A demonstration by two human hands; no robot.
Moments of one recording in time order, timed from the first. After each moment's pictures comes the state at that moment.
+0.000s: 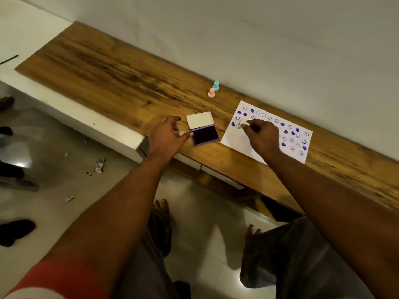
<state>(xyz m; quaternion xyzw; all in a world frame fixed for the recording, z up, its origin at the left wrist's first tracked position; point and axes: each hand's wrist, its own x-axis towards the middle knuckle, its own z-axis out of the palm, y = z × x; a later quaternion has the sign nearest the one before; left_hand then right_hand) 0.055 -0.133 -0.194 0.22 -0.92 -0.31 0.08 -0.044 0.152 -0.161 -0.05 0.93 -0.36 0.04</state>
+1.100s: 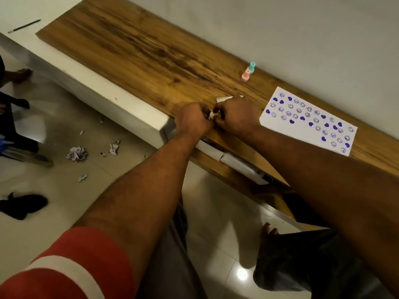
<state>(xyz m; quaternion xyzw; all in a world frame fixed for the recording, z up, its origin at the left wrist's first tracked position) 0.045 -0.148 -0.221 0.25 -0.91 -0.33 0.02 -0.023 -0.008 -0.180 -0.38 0.92 -0.08 0.01</state>
